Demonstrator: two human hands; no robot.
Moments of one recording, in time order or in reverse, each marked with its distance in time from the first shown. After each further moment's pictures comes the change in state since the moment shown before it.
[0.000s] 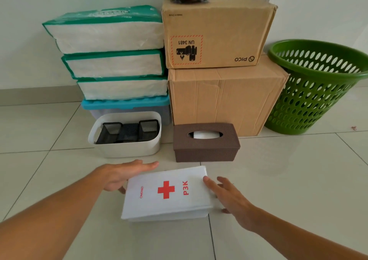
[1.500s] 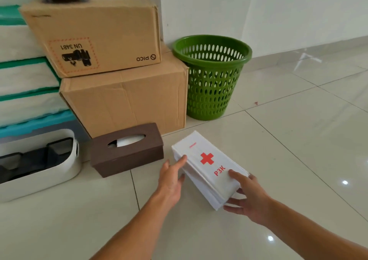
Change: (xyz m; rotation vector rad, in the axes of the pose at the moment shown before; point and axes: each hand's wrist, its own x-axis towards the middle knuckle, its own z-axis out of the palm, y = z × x) left_hand 0.058 0.141 0.288 -0.982 -0.122 0.329; right_hand -0.085 0.075 -0.180 0.750 0.474 0.301
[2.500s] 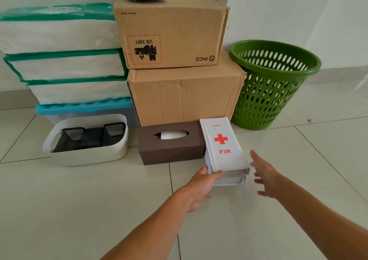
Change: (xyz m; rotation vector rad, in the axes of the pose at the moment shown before) left_hand -0.021 0.024 -0.036 0.545 -0.130 -0.082; right_hand 0.050 -0.054 0.087 -0.443 0.011 -0.067
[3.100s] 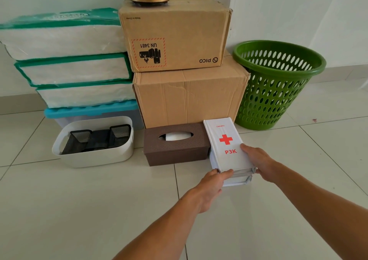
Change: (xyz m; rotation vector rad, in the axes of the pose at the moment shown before) left_hand 0.013 -0.002 0.010 -0.054 -0.090 -0.052; right_hand 0.015 -0.030 0.020 -0.161 -0.077 -0.260
